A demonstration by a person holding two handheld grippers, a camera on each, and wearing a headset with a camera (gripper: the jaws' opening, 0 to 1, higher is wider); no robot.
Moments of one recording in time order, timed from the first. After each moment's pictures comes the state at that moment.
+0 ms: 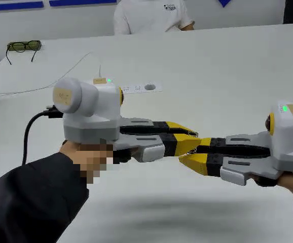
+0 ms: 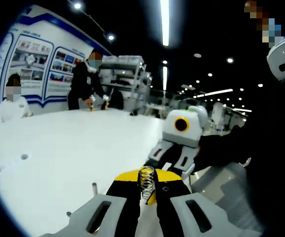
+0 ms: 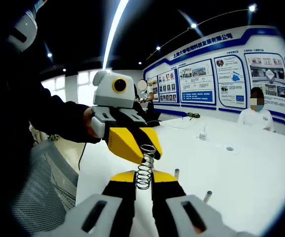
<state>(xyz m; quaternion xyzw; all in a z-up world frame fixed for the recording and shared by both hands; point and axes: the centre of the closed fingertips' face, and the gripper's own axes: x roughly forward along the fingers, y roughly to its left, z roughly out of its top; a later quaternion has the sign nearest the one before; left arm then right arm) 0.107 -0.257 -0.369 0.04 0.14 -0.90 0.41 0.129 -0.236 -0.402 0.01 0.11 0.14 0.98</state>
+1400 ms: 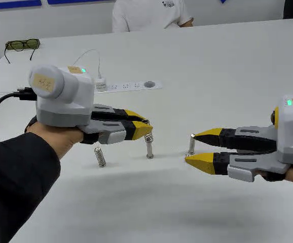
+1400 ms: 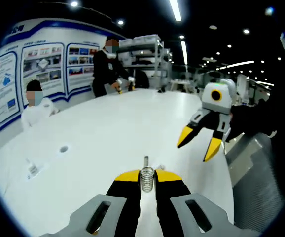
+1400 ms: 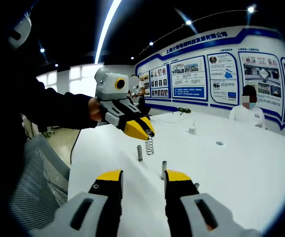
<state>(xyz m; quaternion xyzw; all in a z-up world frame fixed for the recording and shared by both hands) 0.204 -0.265 -0.403 0.18 0.13 -0.84 0.50 0.122 -0.258 -0.412 0.01 0.14 0.10 0.99</state>
